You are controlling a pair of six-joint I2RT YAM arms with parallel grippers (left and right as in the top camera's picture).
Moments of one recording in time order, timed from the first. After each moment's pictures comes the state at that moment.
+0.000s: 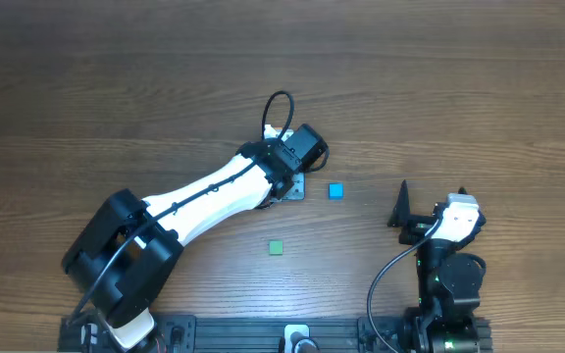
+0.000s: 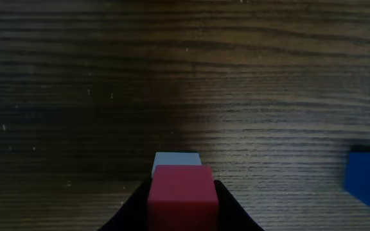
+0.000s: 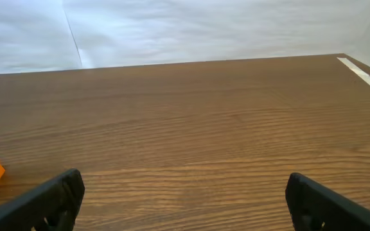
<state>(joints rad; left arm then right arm) -0.79 1.86 1.21 -0.68 -0.16 -0.76 0.05 0.01 0.07 -0.21 0.16 0.05</state>
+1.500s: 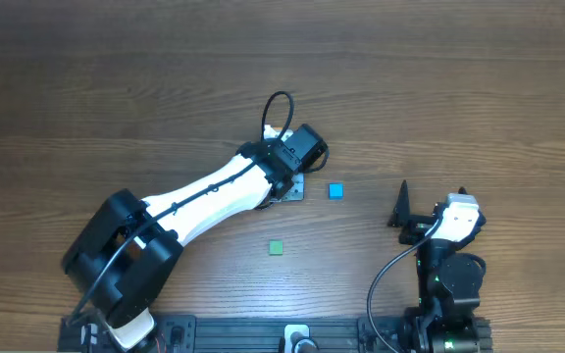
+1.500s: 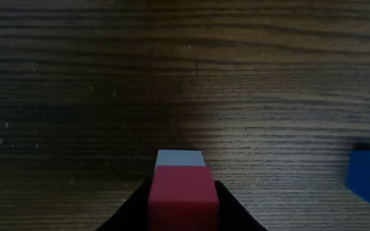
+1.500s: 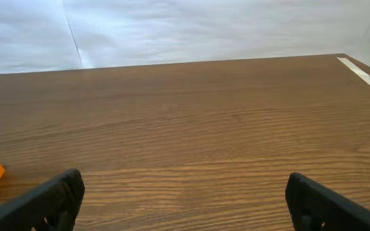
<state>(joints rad) -0.79 1.86 1.21 -0.69 -0.16 -0.76 0.05 0.01 0.07 -0.21 0.16 0.05</state>
